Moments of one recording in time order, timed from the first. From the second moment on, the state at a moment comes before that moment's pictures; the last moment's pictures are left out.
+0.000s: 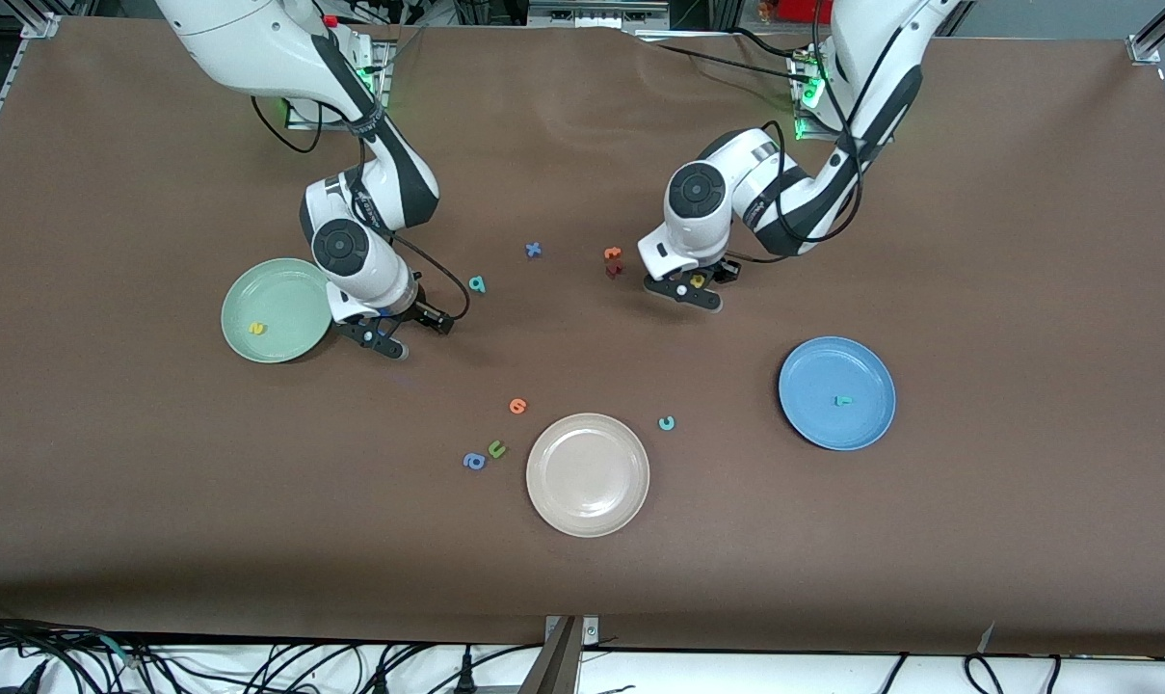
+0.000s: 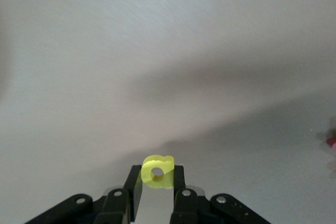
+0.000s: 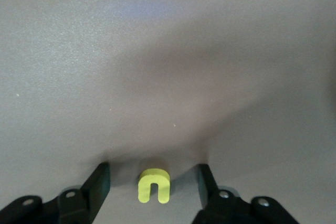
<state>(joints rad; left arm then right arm) -0.21 0.44 -0.47 -2.04 0.31 2.16 -0.53 0.37 0.47 0.07 -2.16 0.05 2.57 0.83</state>
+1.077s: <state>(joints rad) 0.16 0.56 -0.44 -1.81 0.38 2.07 0.08 0.37 0.46 0.07 -2.17 0.05 2.57 0.84</state>
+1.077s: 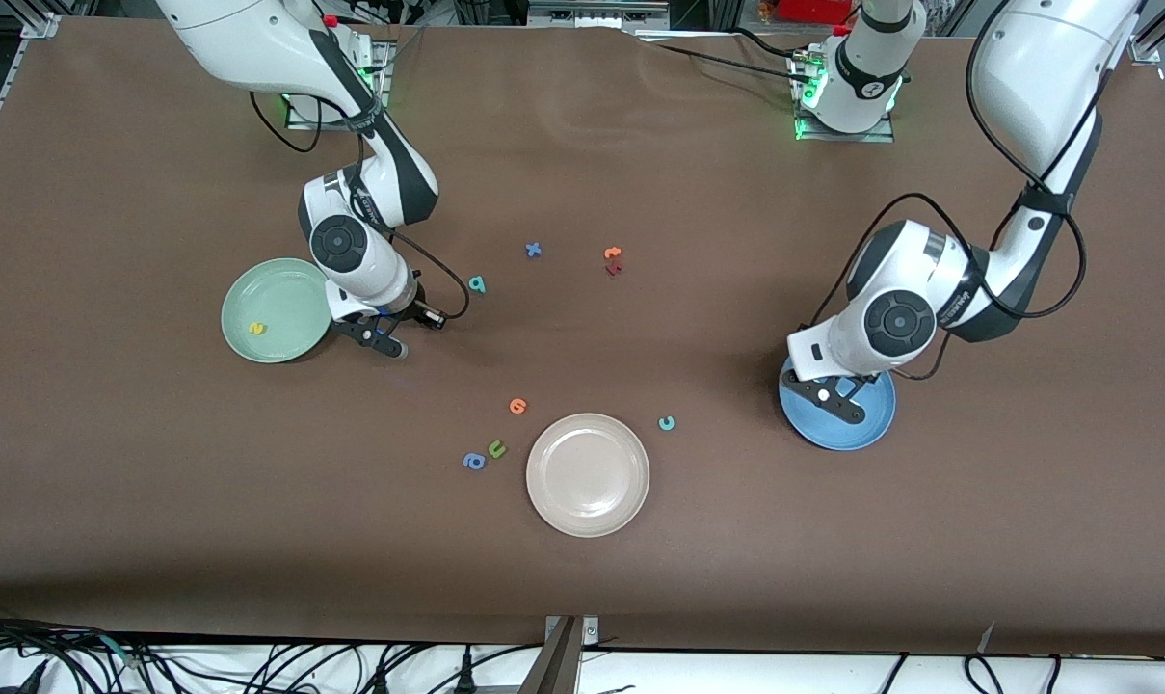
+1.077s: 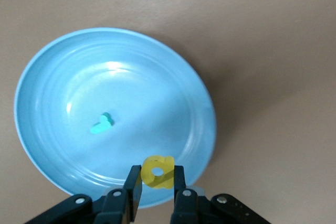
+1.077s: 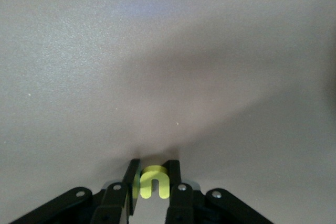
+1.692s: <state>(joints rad) 0.14 0.58 -0.51 -1.72 0.37 2.08 0.00 0.37 0.42 0.05 -2.09 0.05 2.34 0.80</state>
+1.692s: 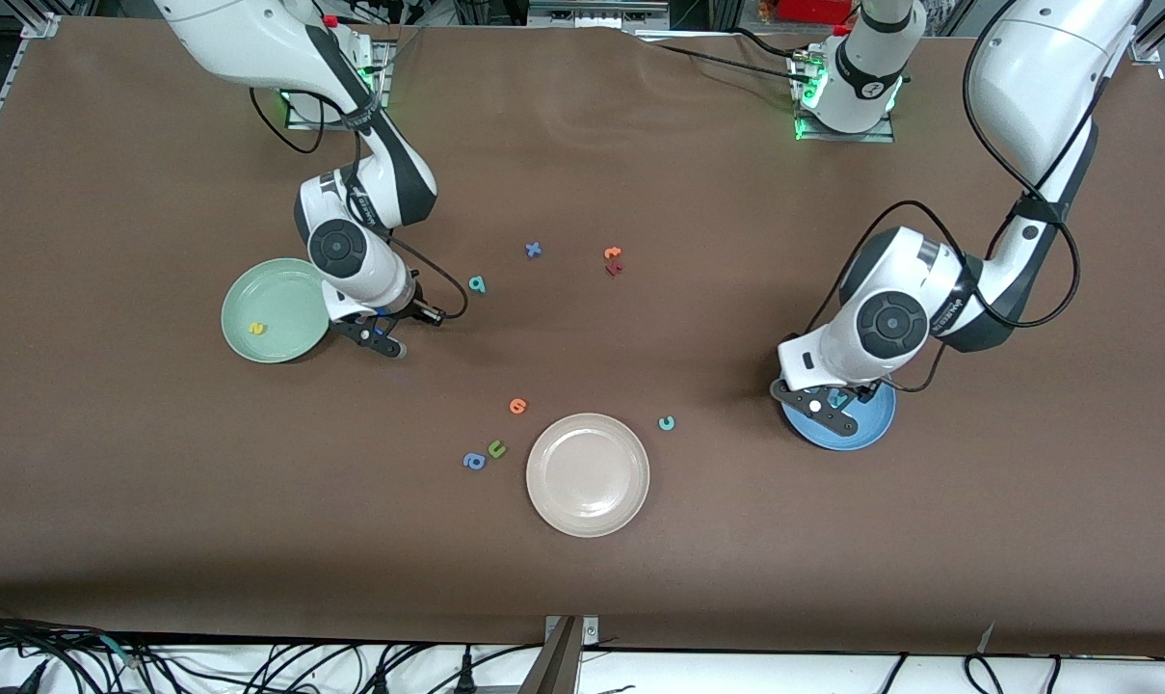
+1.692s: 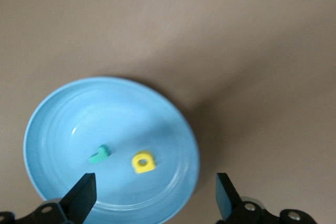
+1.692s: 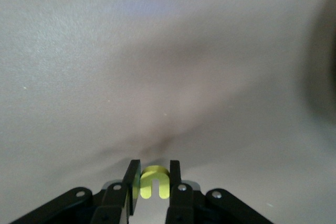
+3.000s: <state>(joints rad) -0.19 0.95 -0.42 -1.38 0.35 2.37 -0.06 0.28 0.46 -0.28 -2.06 0.05 2.14 0.04</state>
